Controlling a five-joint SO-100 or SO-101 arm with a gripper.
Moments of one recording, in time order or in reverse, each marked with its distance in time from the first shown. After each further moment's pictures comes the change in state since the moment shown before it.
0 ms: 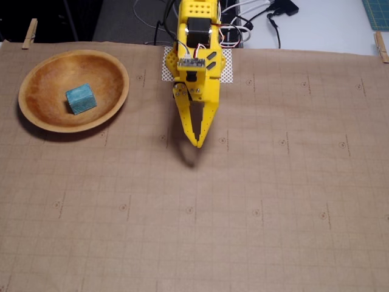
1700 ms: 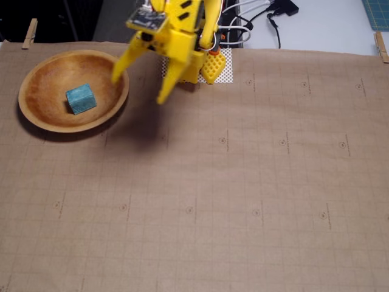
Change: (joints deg) arm 9.9 -32.3 -59.8 39.1 -2.2
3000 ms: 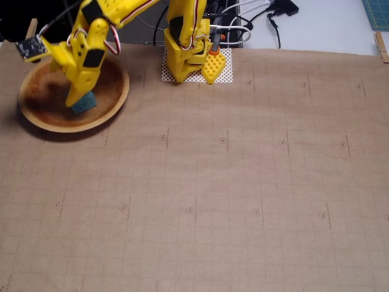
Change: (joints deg) arm 51.7 -35.6 3.8 -25.0 -9.2
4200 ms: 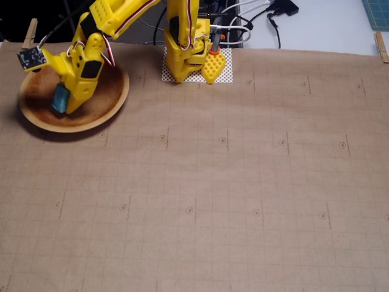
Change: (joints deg) arm 2.4 -13.9 5.1 -17.6 2.8
